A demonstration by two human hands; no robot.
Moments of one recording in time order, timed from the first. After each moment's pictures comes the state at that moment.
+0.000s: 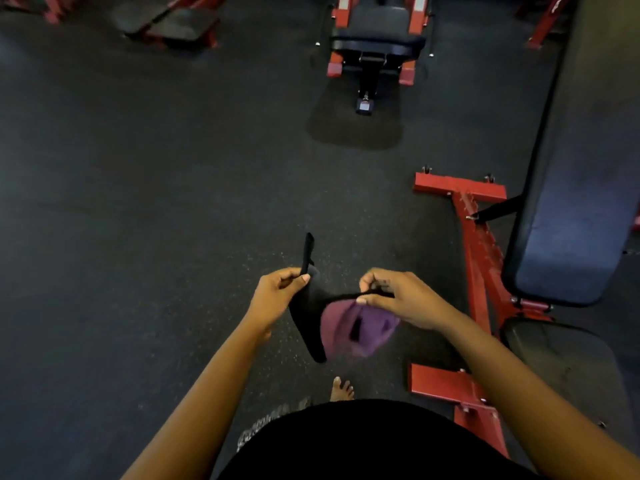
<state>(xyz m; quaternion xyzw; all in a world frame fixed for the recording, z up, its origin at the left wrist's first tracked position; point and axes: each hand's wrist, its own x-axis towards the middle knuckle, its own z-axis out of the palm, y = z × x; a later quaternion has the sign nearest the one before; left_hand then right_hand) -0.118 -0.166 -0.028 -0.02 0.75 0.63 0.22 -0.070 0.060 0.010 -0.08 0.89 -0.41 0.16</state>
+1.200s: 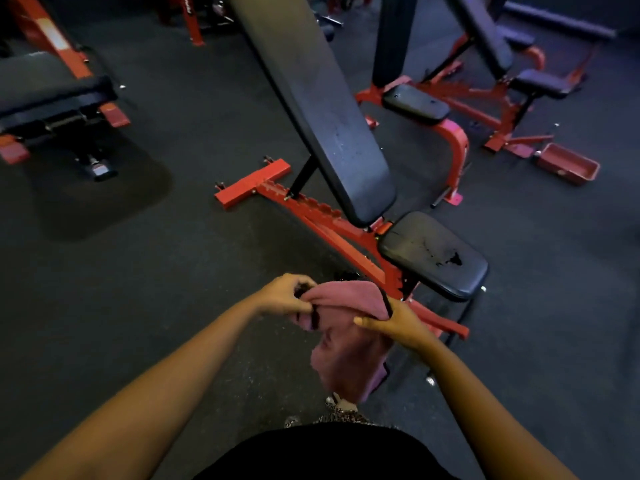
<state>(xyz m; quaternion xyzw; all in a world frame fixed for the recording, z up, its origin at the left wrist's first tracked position) -0.270 0.000 -0.051 0.59 0.61 0.18 0.49 -0.020 0.024 -0.032 0.50 0.66 -0.54 -0.13</state>
